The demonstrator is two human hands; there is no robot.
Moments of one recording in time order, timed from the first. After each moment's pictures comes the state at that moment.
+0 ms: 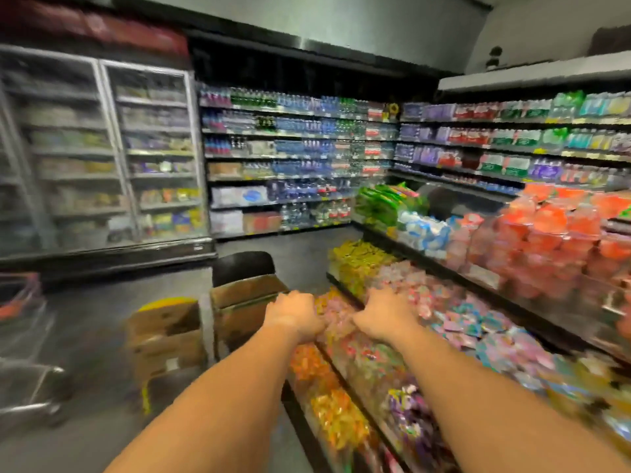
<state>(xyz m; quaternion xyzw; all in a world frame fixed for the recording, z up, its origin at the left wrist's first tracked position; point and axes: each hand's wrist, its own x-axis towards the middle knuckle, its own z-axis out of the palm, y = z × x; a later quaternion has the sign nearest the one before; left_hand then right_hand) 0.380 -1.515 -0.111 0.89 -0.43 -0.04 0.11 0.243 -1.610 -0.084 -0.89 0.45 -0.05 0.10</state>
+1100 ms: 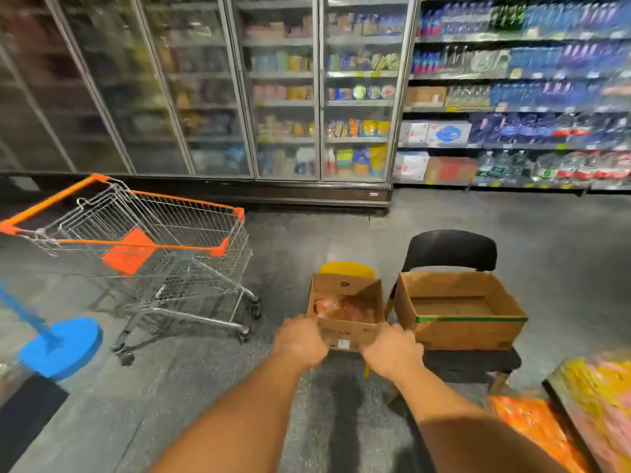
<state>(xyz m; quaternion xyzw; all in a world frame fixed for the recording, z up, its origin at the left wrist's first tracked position) 0.950 -1.329 -0.293 0.97 -0.13 -0.17 0.11 0.881 -1.492 -0.285 -0.94 0.24 0.14 0.19</state>
